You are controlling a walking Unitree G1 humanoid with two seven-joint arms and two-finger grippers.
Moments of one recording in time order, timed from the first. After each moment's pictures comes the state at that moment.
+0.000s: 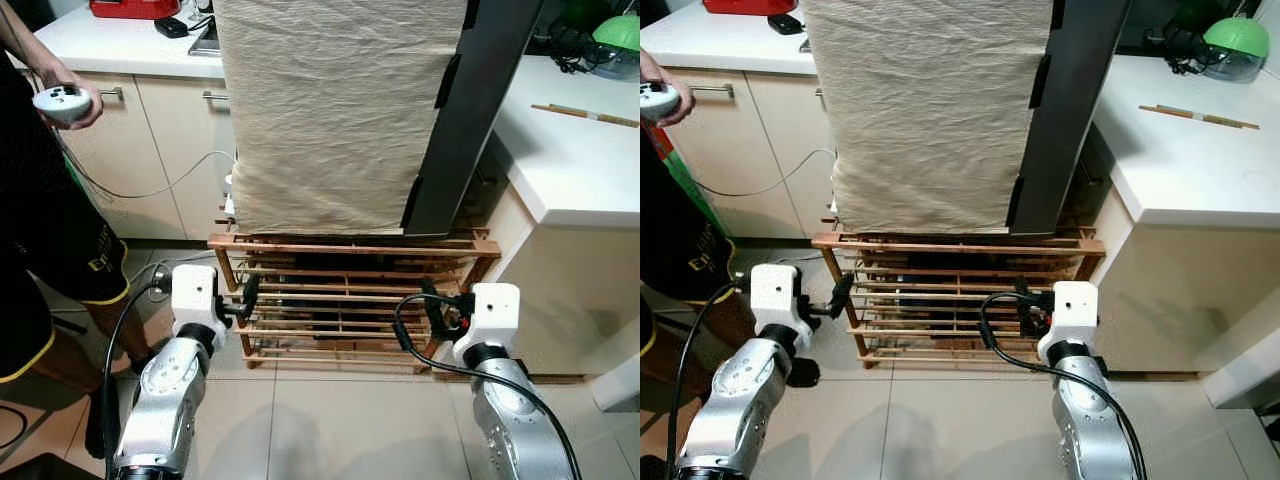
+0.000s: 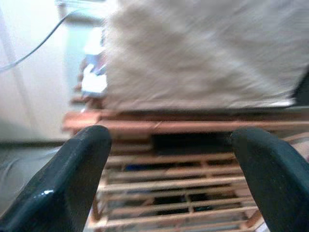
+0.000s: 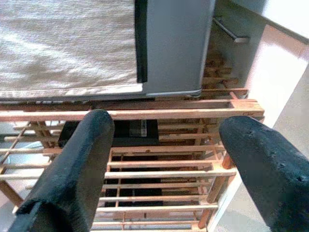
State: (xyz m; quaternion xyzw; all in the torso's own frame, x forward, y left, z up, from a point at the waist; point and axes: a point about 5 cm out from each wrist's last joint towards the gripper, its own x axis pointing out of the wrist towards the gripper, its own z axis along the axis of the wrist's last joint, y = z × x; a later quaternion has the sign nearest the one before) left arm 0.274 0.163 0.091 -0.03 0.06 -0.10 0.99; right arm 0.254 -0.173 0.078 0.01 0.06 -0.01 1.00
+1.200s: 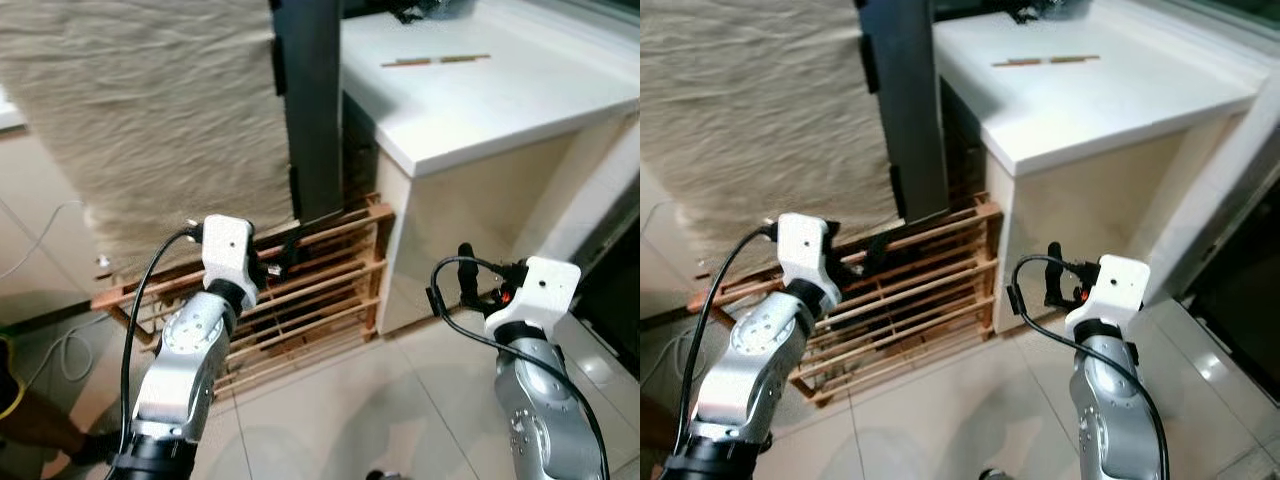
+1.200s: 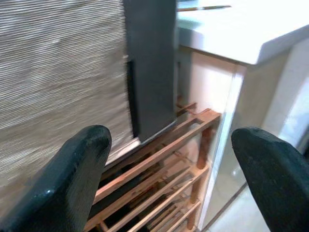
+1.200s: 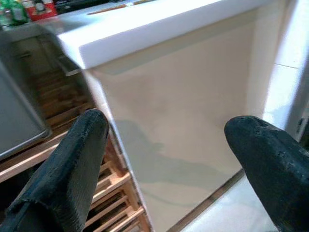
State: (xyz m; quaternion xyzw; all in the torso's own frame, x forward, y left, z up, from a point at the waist) left arm 0.290 0.130 0.133 0.00 0.02 -0.16 0.99; right arm 0.253 -0.187 0.117 0.06 0.01 -0.08 1.00
